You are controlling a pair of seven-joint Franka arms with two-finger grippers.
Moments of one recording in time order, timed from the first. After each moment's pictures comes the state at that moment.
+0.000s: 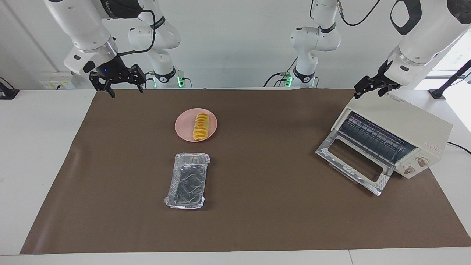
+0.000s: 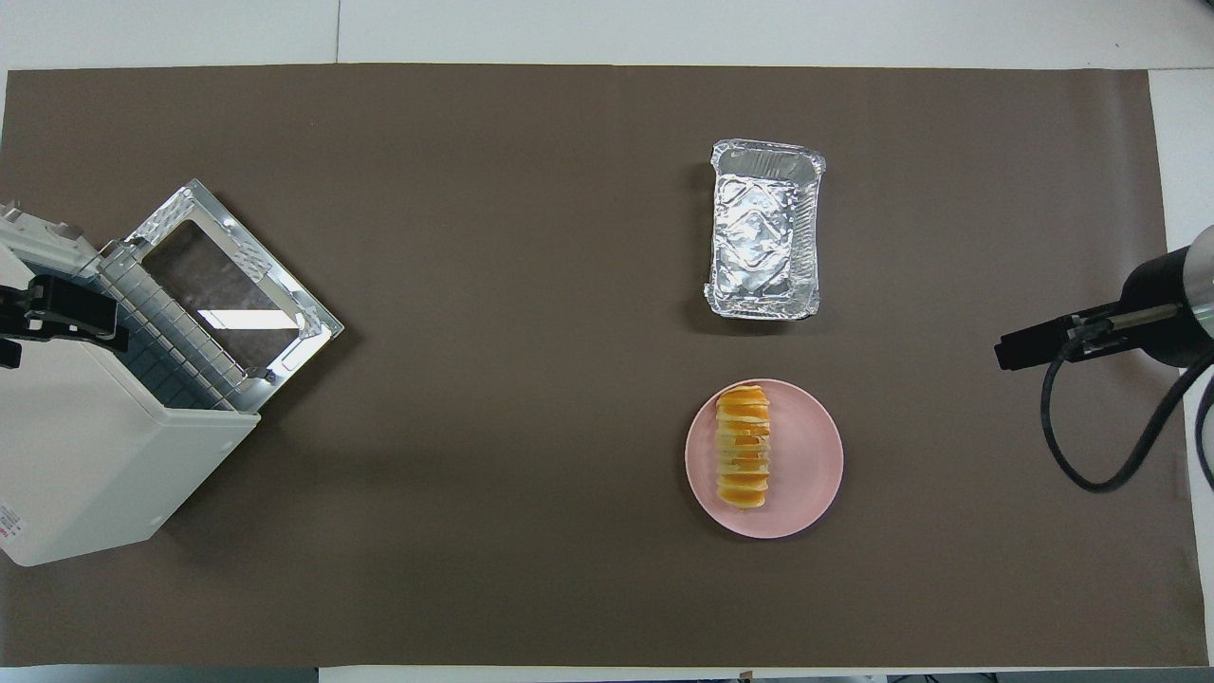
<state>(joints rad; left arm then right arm) -0.22 -0.01 0.22 -1.61 -0.03 1.42 -0.06 0.00 -0.09 0.02 -1.70 0.01 1.51 -0.15</state>
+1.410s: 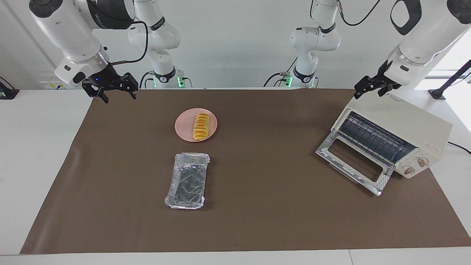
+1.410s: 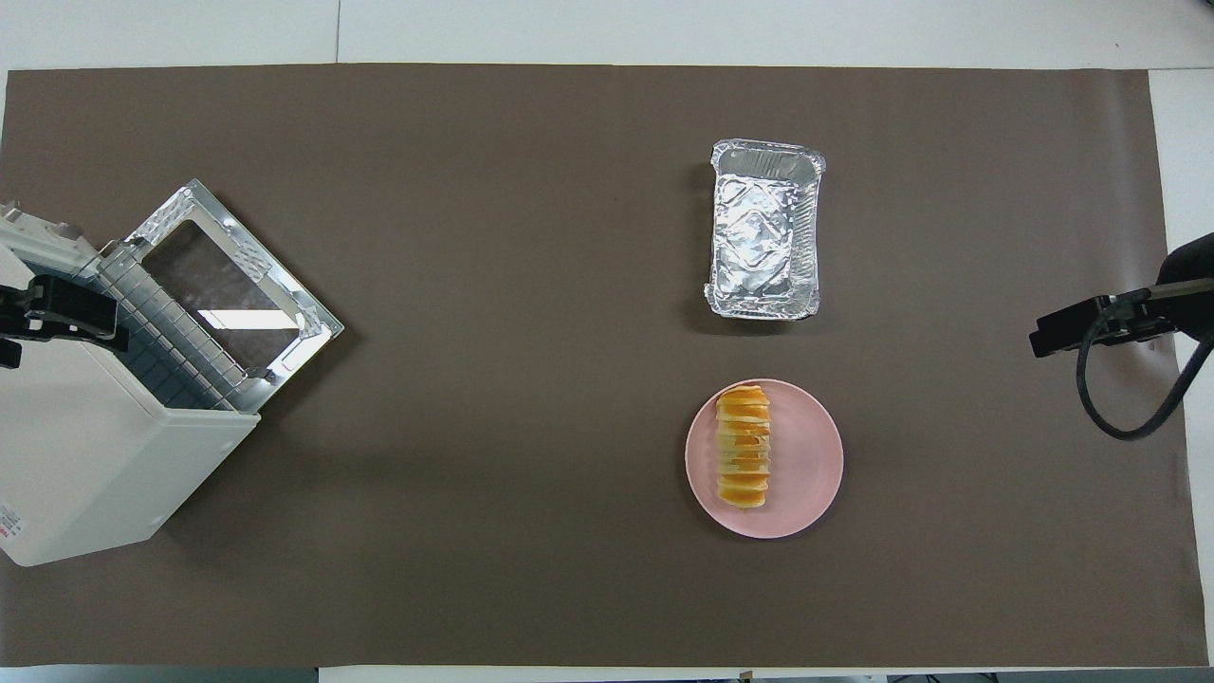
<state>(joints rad) -0.22 -0.01 0.22 -1.61 -0.03 1.42 -0.06 -0.04 -0.05 0.02 -1.70 0.03 1.52 -0.15</state>
